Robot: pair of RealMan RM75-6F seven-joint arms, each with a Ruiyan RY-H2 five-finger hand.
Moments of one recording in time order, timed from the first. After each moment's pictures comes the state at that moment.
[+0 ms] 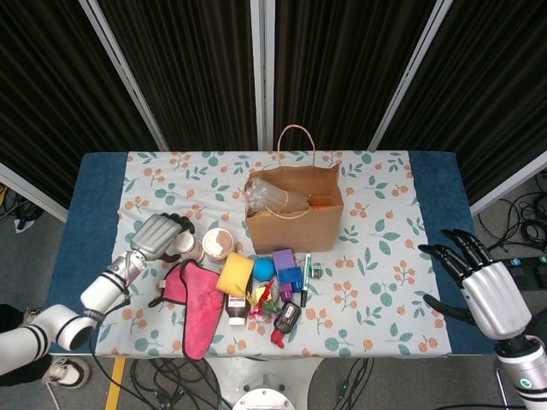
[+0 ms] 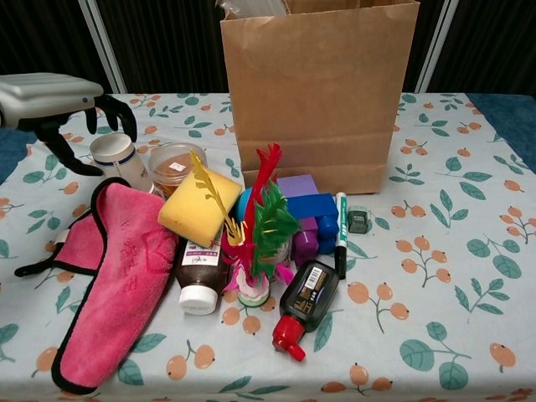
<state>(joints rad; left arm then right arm) -0.73 -1.42 -0.07 -1.27 1.42 0.86 -0.03 0.20 -0.89 0.06 -1.81 -1.82 1.57 0.10</state>
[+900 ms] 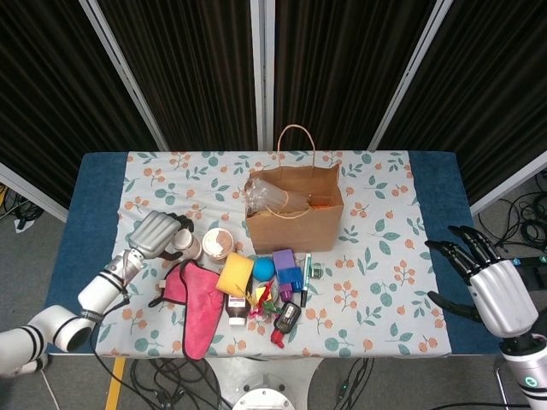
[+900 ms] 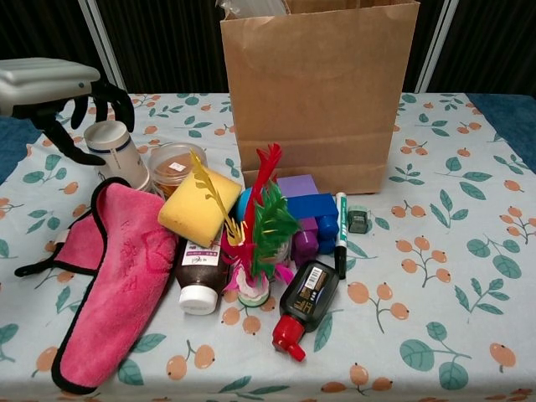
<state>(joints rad) -0.73 -1.38 -0.08 -1.33 1.42 0.90 -0.01 0.20 -0.89 0.07 -1.80 -1.81 1.60 0.13</state>
